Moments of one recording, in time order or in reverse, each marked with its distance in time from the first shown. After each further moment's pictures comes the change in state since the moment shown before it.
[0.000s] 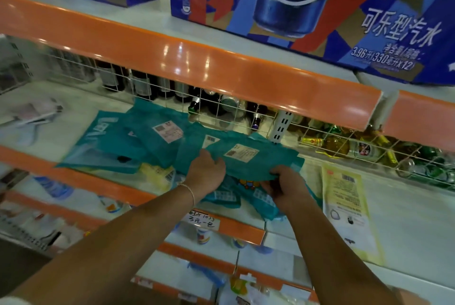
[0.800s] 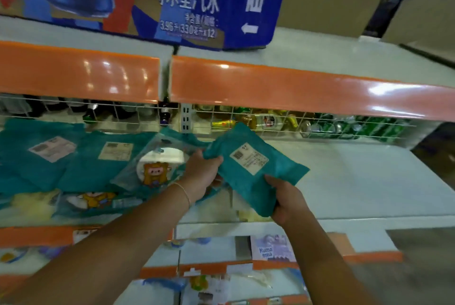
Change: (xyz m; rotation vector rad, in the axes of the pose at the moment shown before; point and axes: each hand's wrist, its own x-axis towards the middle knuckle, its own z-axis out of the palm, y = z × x) left_hand -0.046 0.099 0.188 -0.398 -0.222 -0.055; right_hand -0.031 -0.040 -0.205 0.335 0.093 -0.085
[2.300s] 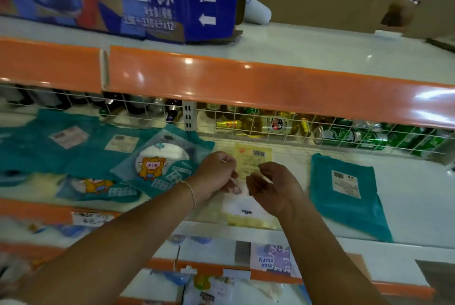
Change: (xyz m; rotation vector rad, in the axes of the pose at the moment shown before) left_hand -0.022 0.007 0.045 0.309 -0.096 0.074; right_hand 0.010 -0.044 0.016 -0.011 -0.039 0.266
